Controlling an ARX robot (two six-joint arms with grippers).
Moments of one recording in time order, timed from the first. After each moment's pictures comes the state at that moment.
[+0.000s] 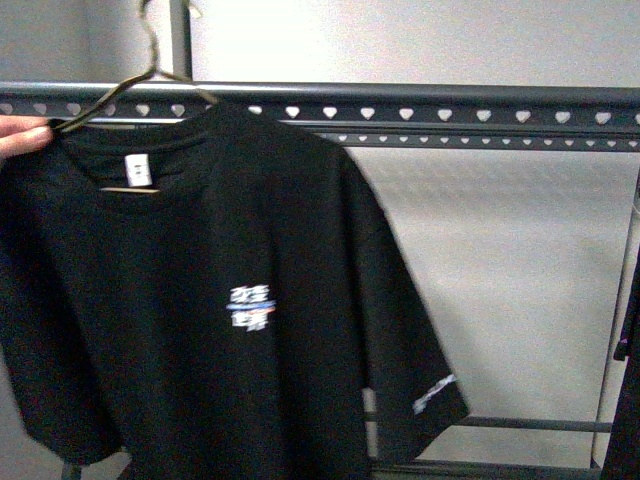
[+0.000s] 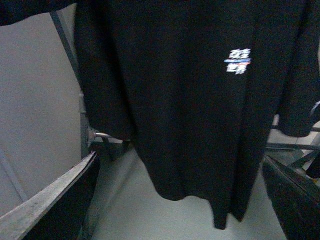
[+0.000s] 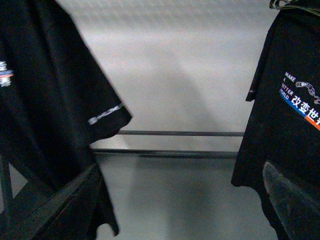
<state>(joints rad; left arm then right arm) 0.00 0.00 0.02 0.00 0.00 0.00 0.00 0.00 0.01 0.00 0.00 0.00</state>
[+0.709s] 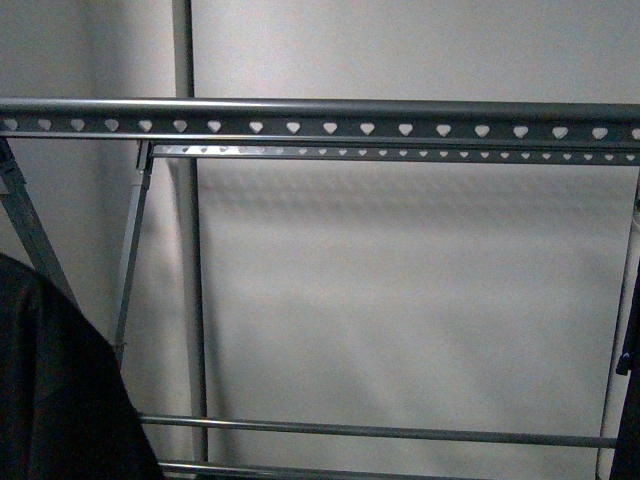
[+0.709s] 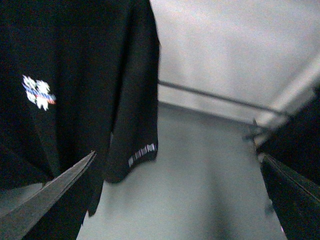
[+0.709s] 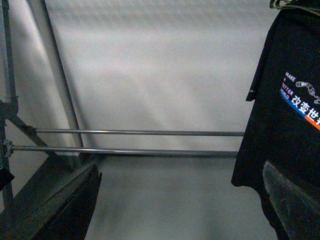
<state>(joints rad) -0.02 0.61 0.32 0.09 0.01 -0.26 0.00 0.00 0.01 0.00 0.00 0.00</state>
